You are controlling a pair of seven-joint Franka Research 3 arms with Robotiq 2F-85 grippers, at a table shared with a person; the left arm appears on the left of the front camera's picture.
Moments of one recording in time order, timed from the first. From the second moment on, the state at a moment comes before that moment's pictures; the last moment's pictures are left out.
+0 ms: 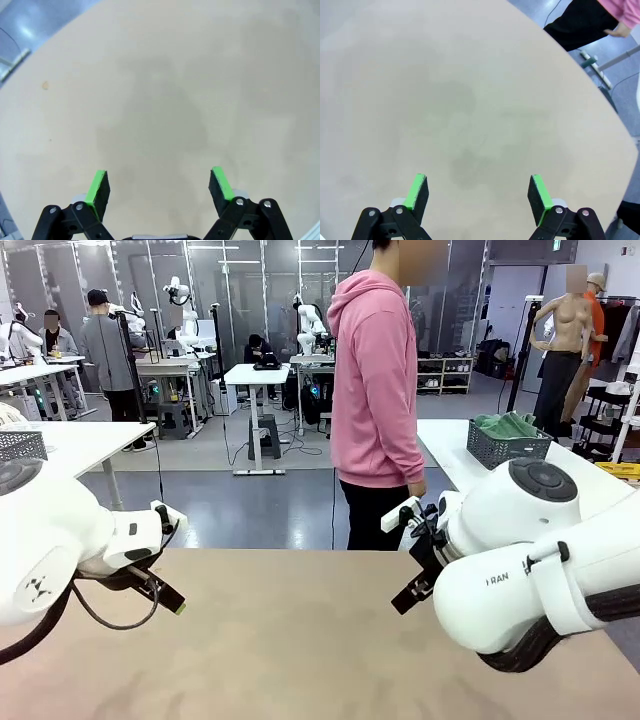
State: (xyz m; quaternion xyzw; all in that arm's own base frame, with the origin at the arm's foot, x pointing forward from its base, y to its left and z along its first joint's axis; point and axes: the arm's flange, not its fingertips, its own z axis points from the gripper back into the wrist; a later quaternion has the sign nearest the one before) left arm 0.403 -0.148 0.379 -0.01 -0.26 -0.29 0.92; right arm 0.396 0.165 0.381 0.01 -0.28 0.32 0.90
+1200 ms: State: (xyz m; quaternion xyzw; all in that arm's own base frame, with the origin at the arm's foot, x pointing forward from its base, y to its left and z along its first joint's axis) left arm 0.176 -0.017 0.740 -0.03 -0.34 -0.31 0.89; right arm 0.223 -0.030 0.714 0.04 -0.35 0.29 0.89
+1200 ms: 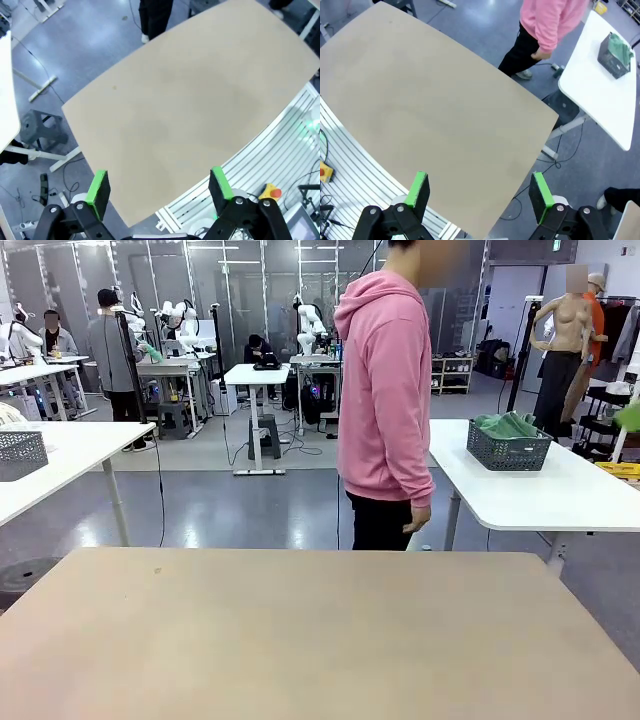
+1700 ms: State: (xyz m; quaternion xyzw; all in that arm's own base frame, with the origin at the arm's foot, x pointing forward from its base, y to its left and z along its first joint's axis) left arm 0.143 0.014 0.750 -0.02 -0.38 -0.26 0.89; right arm 0.211 -0.054 0.714 0.05 -0.35 0.26 0.90
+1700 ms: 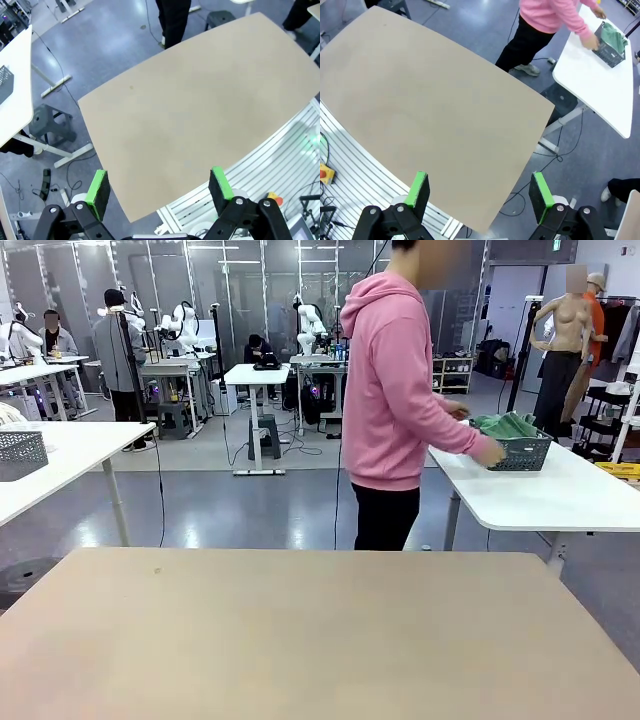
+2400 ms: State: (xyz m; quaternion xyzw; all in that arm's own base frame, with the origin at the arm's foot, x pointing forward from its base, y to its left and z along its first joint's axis) left arm 0.144 0.014 0.749 -0.02 -0.38 -0.26 0.89; right arm 0.211 -0.053 0.715 0.05 -0.35 0.26 0.90
